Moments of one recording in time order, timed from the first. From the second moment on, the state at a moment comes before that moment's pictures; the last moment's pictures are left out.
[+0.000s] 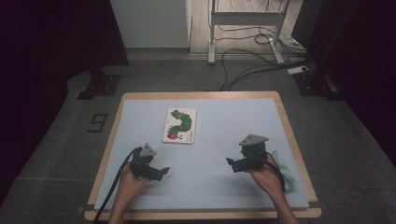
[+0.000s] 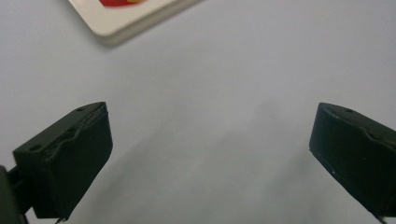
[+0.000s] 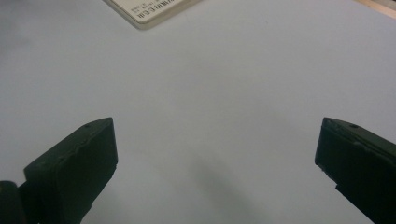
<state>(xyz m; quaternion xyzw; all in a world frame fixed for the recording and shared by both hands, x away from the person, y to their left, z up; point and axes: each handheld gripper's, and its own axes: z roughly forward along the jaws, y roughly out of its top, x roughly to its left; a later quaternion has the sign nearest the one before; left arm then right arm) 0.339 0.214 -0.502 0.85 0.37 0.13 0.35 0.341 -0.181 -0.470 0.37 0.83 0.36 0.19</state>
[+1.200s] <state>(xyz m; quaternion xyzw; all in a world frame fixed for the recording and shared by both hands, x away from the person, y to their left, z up) 0.408 0.201 -0.495 0.88 0.33 0.11 0.31 0.396 -0.099 -0.497 0.31 0.86 0.38 0.17</state>
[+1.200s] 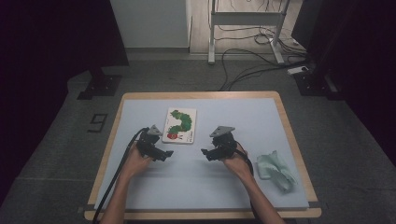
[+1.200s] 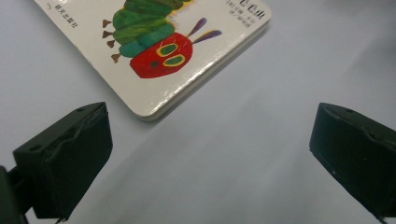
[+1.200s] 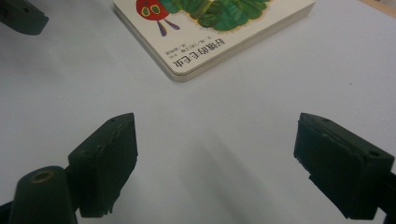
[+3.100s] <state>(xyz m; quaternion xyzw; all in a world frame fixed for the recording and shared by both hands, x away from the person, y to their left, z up) 0.423 0.197 -0.523 0.89 0.31 0.09 0.32 0.444 -0.041 -0.532 0.24 0.88 0.40 0.09</state>
